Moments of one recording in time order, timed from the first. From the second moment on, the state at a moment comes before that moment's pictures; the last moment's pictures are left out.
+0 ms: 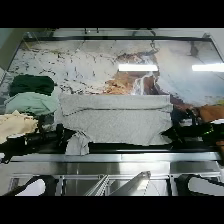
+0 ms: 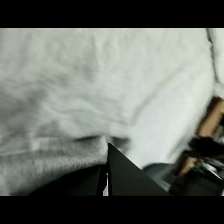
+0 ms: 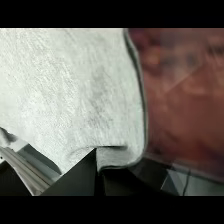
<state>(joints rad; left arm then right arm) 0.40 -1.23 0.29 0.35 -1.09 -0.90 -0.49 -1.42 0.53 -0.73 1.20 0.99</state>
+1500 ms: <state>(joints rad) 0.38 -1.48 1.01 0.60 -1.35 -1.26 -0.49 -1.51 0.86 -0.37 1.19 1.00</state>
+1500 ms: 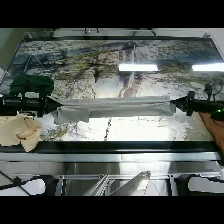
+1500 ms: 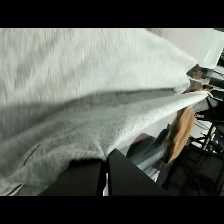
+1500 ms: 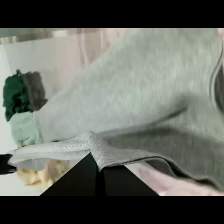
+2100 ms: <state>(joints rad) 0.31 -1.96 1.52 0.61 -1.52 -1.25 -0.41 -1.70 0.94 -0.39 1.05 0.86</state>
